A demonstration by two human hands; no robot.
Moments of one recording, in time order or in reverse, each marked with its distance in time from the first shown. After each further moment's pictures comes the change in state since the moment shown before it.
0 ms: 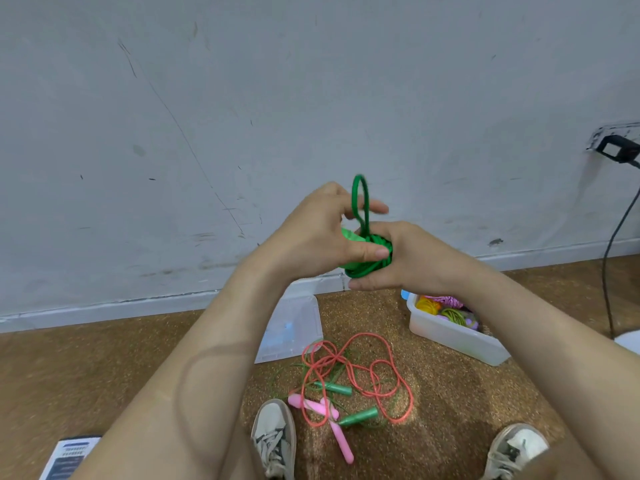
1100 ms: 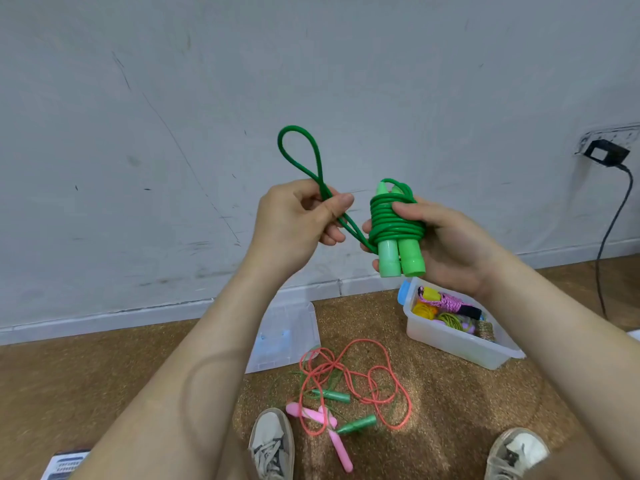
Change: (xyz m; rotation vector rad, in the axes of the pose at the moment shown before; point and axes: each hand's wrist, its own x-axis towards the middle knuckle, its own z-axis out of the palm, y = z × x) left_hand 0.005 0.002 0.002 -0.402 0.395 -0.096; right_hand -0.007 0.001 -0.028 1.227 -0.030 0.180
